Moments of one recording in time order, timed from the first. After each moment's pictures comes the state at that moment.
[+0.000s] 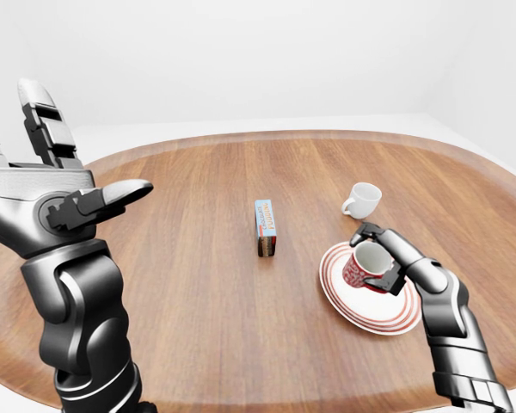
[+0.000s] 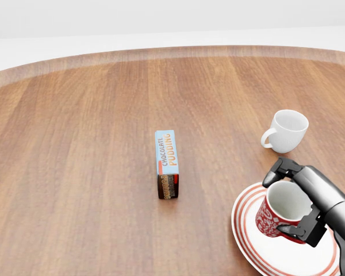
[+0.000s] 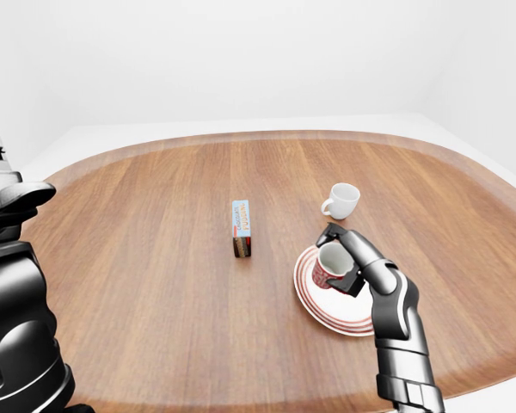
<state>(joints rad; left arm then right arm) -0.33 0.20 0.27 -0.65 -0.57 0.09 0.33 -0.21 -0.33 -0.25 0.13 -0.62 0.09 0.57</state>
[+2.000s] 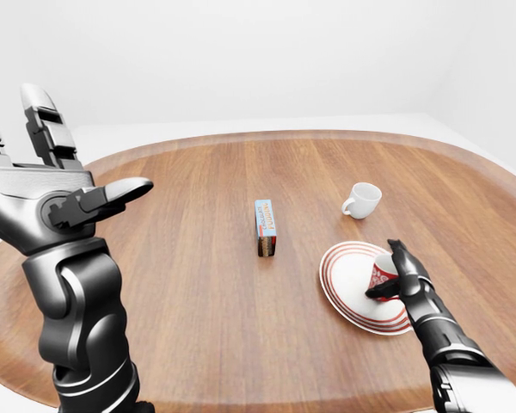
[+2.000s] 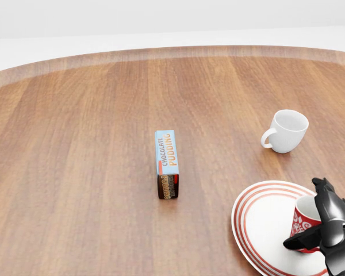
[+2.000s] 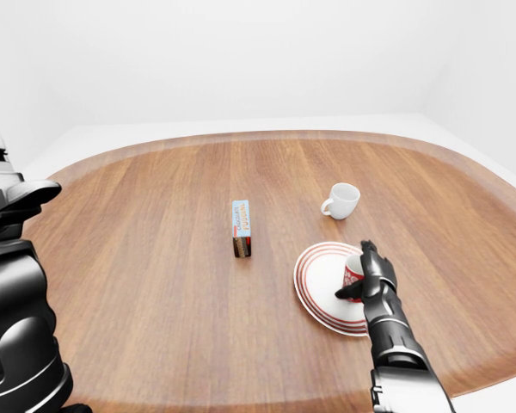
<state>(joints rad) -0.33 0.21 0.28 -0.62 -0.56 0.09 0.32 -0.47 -0.42 -0.11 1.04 -0.55 0.09 -0.11</state>
